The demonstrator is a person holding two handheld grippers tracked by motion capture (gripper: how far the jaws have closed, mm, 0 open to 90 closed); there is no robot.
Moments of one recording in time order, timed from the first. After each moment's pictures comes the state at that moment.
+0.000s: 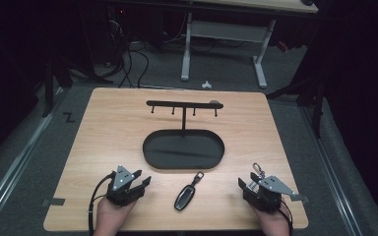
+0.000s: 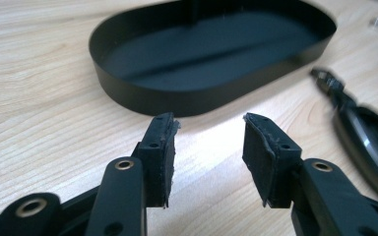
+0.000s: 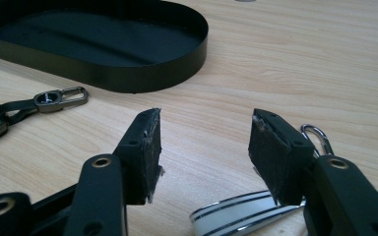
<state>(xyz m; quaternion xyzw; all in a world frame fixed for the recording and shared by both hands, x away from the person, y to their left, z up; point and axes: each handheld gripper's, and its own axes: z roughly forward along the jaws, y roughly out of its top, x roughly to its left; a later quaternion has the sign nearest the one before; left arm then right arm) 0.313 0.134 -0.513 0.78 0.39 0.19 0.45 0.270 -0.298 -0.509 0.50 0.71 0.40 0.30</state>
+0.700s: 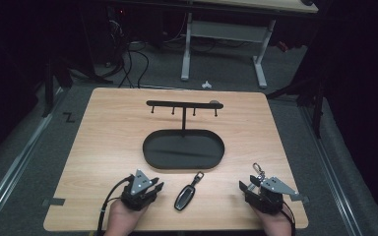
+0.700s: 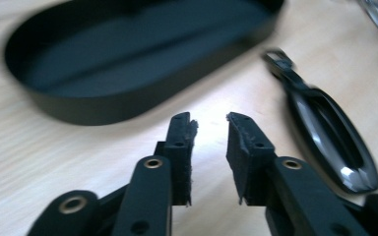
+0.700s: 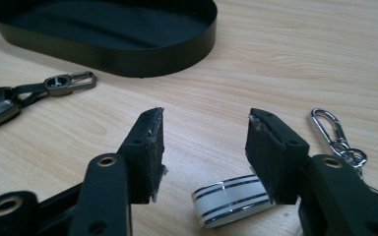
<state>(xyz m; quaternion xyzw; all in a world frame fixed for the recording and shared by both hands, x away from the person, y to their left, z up) 0.301 0.090 -0.514 0.83 0.33 0.17 0.43 0.268 -0.306 -0.514 0.50 0.72 0.41 0.26</state>
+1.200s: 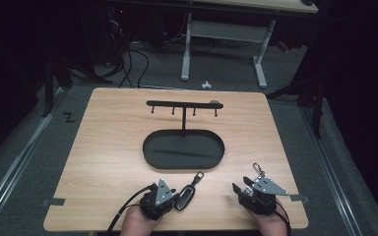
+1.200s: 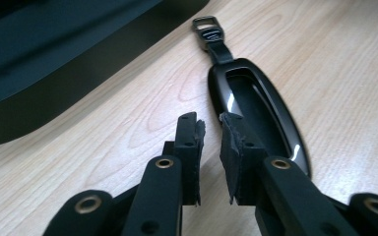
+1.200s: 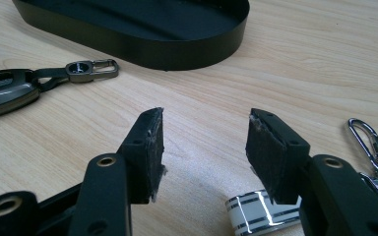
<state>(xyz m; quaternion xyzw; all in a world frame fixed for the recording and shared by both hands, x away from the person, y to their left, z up) 0.284 0.048 -0.522 0.86 0.28 0.15 0.40 0.269 -0.289 -0.517 0.46 0.75 0.40 0.26</state>
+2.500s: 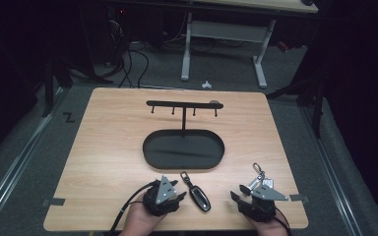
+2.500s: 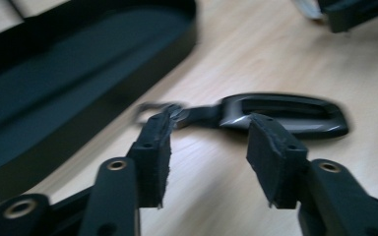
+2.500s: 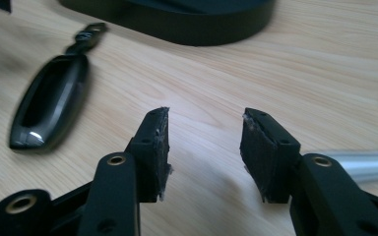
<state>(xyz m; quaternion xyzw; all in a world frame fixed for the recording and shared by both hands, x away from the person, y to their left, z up) 0.292 0.053 -0.512 0.84 0.26 0.18 0.44 0.255 -0.283 -0.522 0.45 0.76 0.40 0.22</state>
